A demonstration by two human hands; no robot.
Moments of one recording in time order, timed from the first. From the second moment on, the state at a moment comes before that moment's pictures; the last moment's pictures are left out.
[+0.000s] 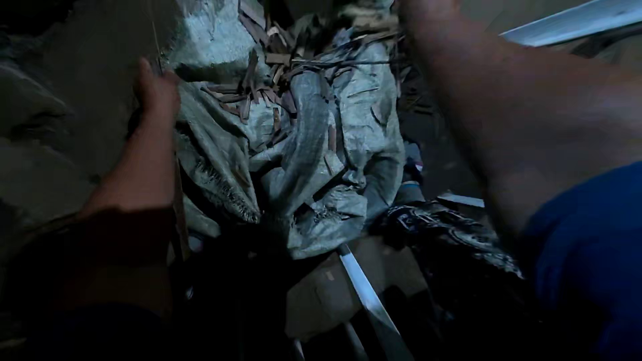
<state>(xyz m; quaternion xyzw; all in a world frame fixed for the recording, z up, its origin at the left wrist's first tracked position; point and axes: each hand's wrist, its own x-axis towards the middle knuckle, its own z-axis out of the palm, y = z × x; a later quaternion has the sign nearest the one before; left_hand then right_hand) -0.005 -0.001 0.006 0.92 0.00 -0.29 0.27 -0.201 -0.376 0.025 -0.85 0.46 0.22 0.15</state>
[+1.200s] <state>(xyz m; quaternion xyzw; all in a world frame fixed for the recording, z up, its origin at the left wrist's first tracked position) -0.280 0.056 0.049 0.69 -0.28 -0.66 -0.09 -0.443 -0.144 0.019 -0.75 0.04 0.62 0.22</state>
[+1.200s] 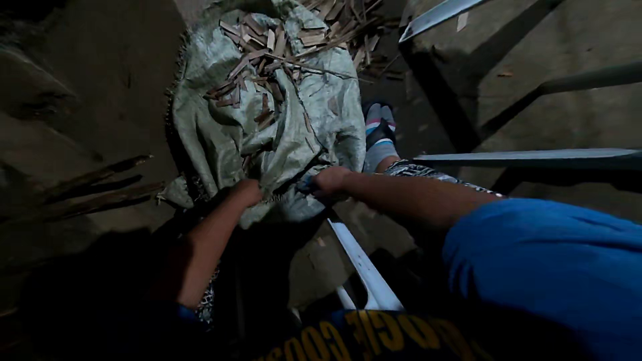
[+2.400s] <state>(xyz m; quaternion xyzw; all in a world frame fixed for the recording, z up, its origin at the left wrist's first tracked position) -0.248 0.062 0.208 0.86 -0.26 -0.44 0.01 -0.354 -0.135 0.201 -0.64 0.41 0.18 0.62</state>
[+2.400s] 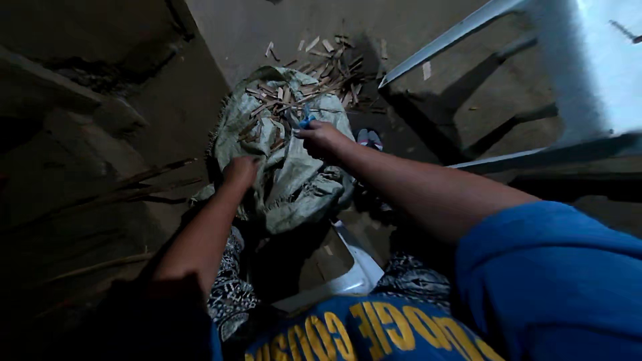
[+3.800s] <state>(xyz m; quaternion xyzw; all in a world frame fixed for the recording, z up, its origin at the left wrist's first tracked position) -0.245 0.079 0.310 0.78 -0.21 -0.41 0.43 -0.356 -0.084 0.304 -0.66 0.24 0.17 0.69</state>
